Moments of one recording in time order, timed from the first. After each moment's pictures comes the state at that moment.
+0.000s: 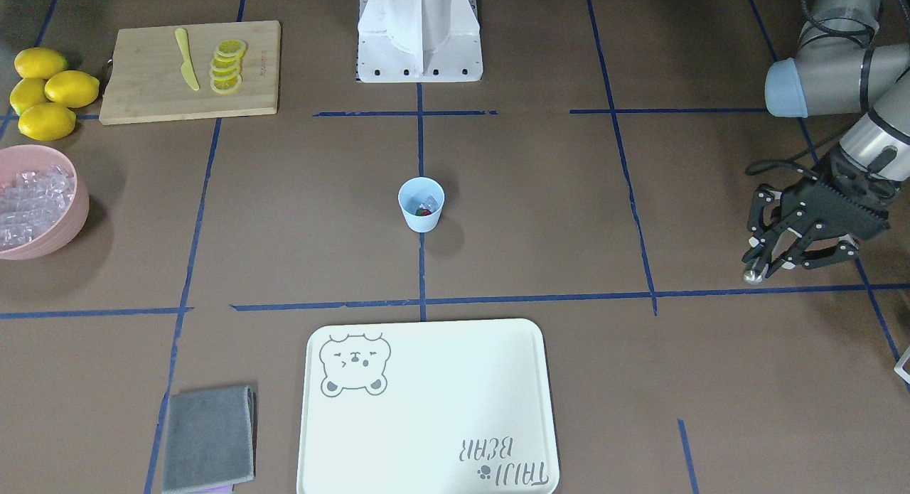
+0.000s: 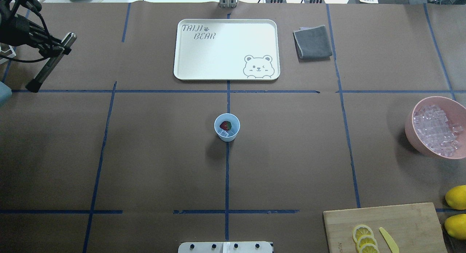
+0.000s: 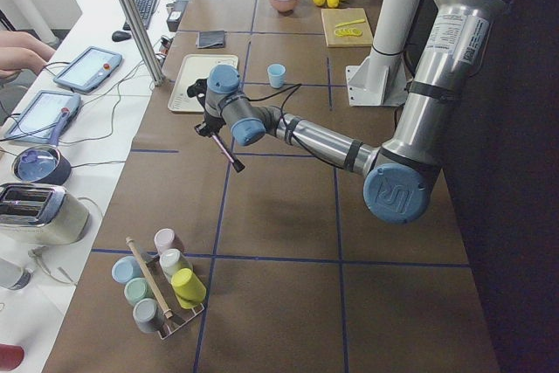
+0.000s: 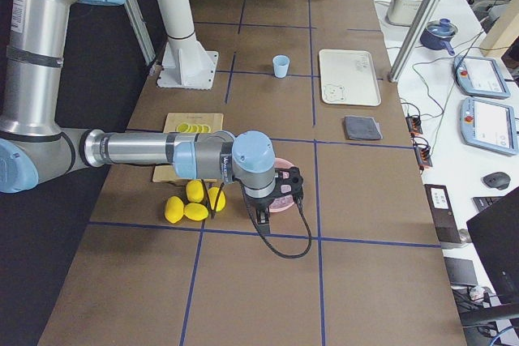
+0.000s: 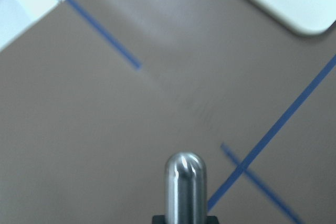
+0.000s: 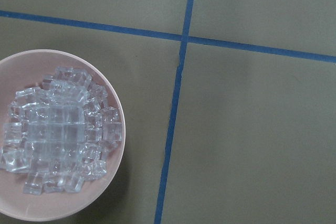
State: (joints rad) left arm -1.14 -1.86 -1.65 -2.20 -2.24 -0.14; right arm 1.64 -1.80 1.86 -1.58 2.35 -0.14
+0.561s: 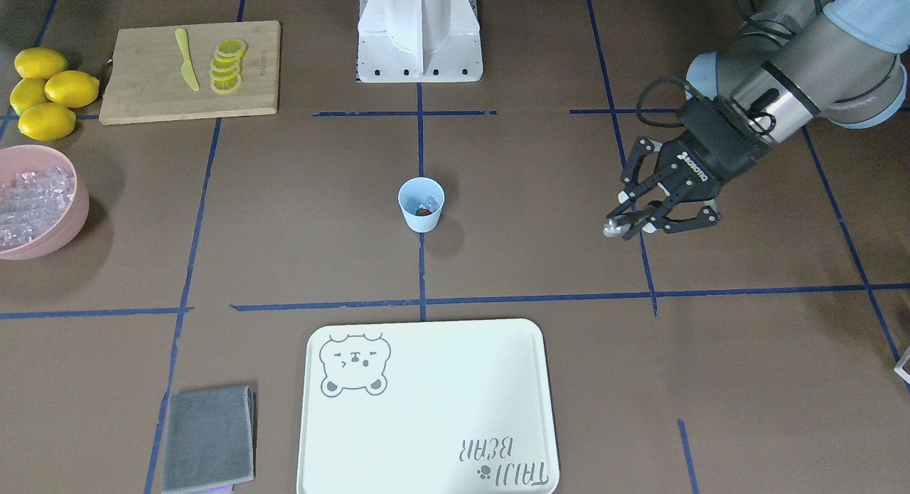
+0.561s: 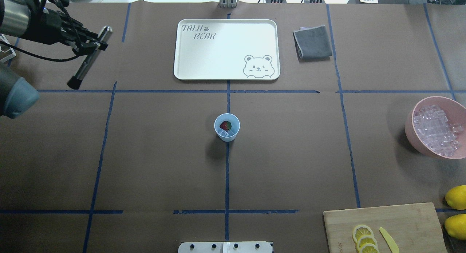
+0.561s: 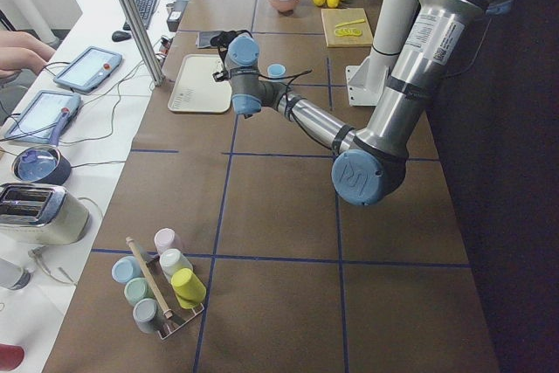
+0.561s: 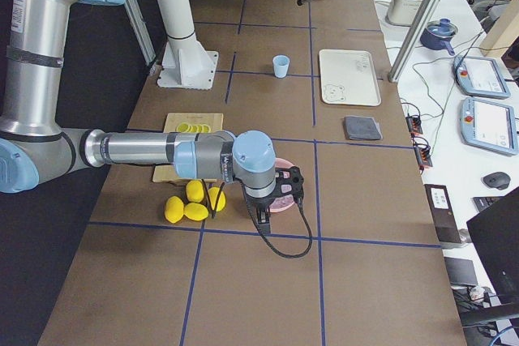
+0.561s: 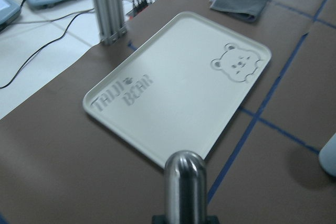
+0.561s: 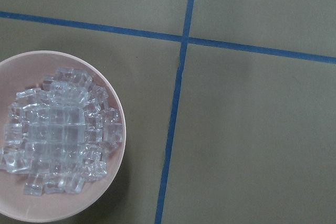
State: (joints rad) left arm -0.96 -1.97 -1.64 -2.63 -2.20 -0.35; right arm 1.64 -1.80 1.86 -1.58 2.36 -0.14
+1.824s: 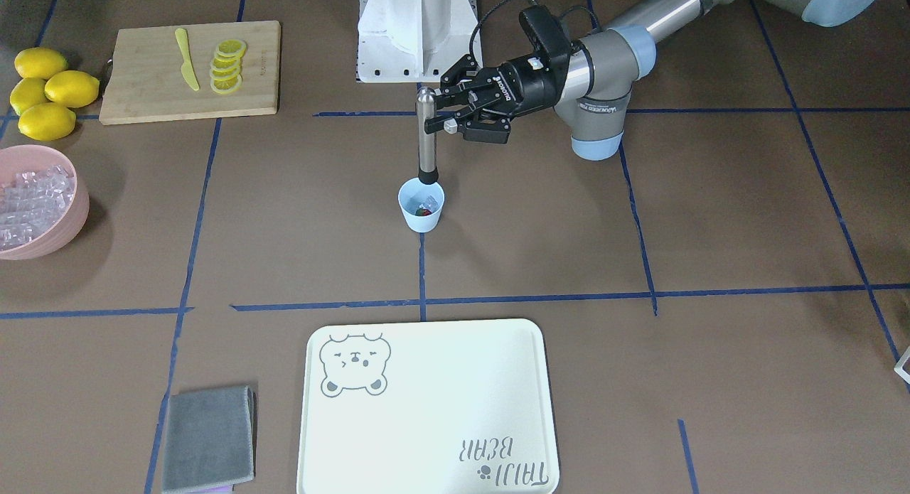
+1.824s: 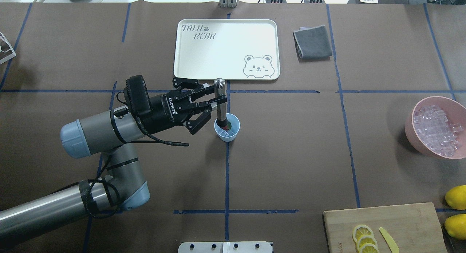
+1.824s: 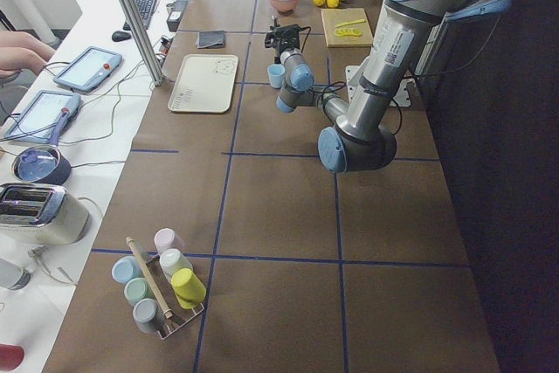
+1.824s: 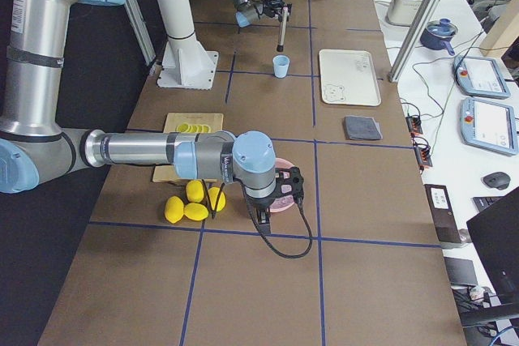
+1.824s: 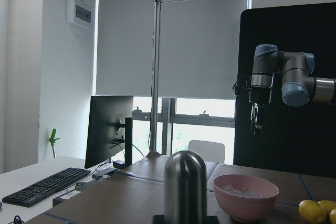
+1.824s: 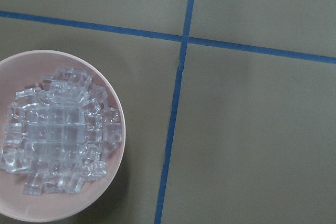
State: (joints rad) left arm -0.47 -2.15 -1.36 -3.54 -1.54 -0.36; right arm 1.64 -1.80 1.86 -1.58 2.35 -0.14
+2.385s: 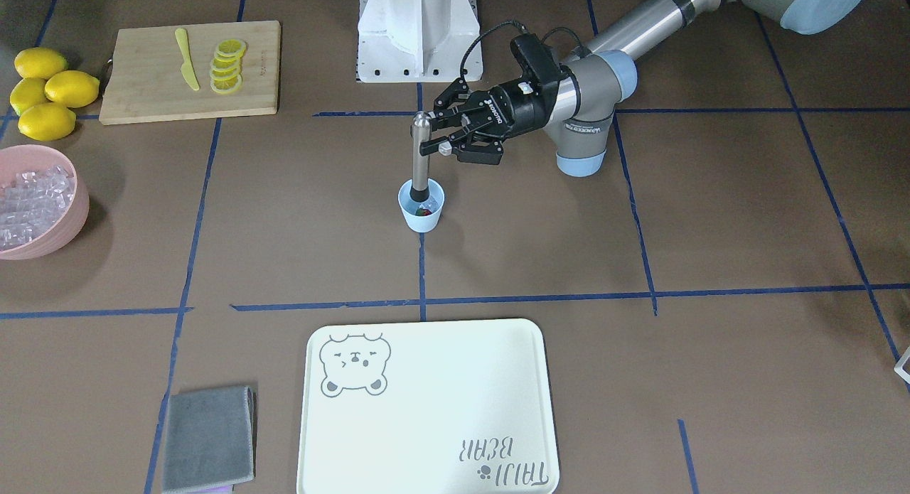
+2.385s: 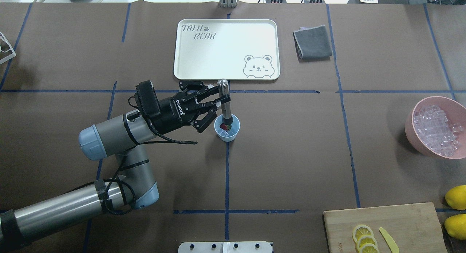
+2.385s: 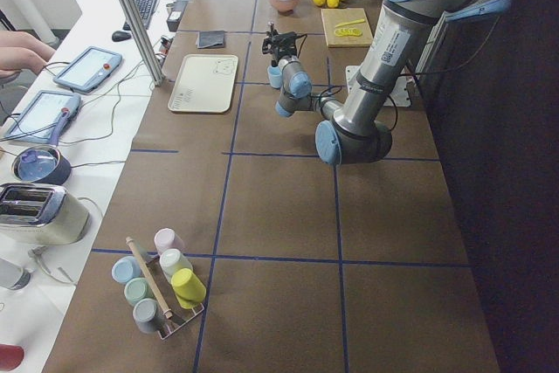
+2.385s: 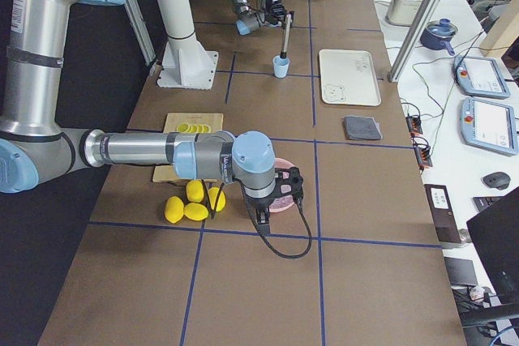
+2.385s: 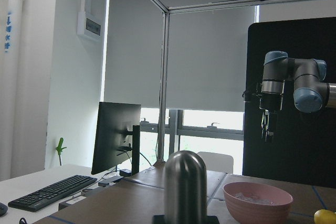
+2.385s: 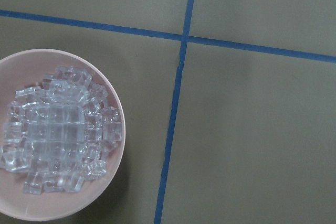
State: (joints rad) left arm -0.46 -2.20 -1.24 -3.61 -1.49 -0.35; right arm 1.64 -1.80 1.86 -1.58 2.35 -0.14
